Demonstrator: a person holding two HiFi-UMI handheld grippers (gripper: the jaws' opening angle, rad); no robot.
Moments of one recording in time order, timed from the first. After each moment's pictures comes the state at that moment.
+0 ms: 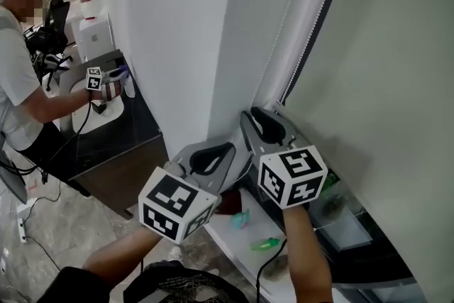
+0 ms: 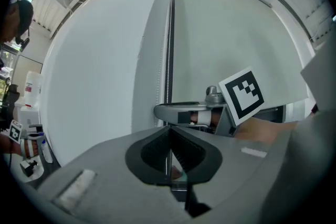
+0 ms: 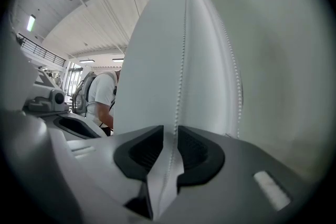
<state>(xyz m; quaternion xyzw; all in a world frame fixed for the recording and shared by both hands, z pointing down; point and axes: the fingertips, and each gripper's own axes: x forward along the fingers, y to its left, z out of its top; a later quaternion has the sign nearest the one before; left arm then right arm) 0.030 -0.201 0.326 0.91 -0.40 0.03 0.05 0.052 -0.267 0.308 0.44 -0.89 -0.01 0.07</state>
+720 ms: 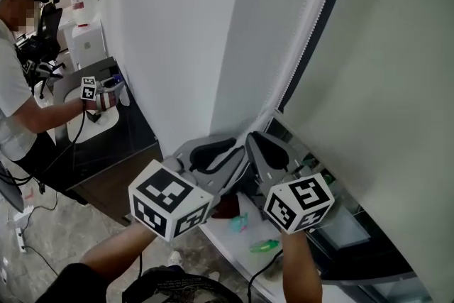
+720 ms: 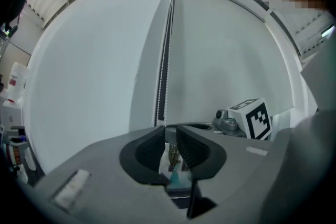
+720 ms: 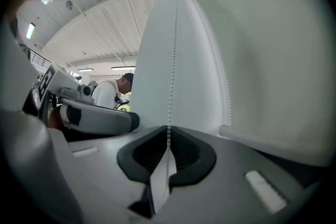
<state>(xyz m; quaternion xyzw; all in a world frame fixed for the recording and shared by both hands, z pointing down) 0.033 -0.203 0.289 0.94 -0.33 -0.01 0.05 0.061 -0.234 0.305 0.44 -0.90 0.00 0.02</state>
